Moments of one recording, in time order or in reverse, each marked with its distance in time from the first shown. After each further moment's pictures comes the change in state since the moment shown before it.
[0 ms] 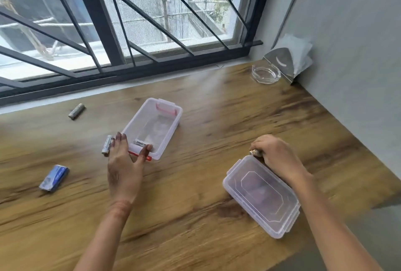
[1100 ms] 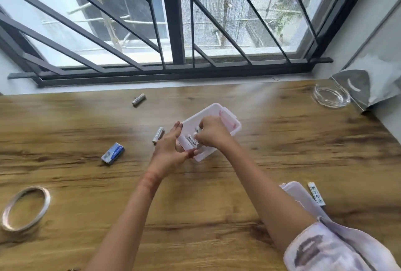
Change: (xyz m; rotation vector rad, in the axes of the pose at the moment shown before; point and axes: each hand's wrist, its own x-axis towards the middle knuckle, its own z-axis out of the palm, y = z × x) left_hand 0.027 -0.001 -0.020 -0.124 -0.264 -0.011; right_hand 0.115 -0.221 0.034 0.358 -0.349 -0.049
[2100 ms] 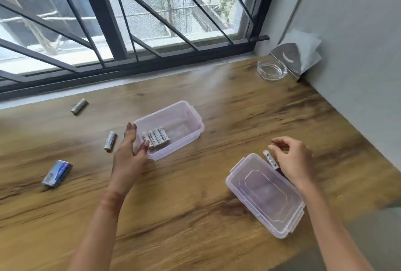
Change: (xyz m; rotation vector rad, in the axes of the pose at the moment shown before) left_hand -0.009 -0.003 0.019 -0.155 0.041 -0.007; right_hand -0.160 0.188 -0.056 0.165 0.722 0.380
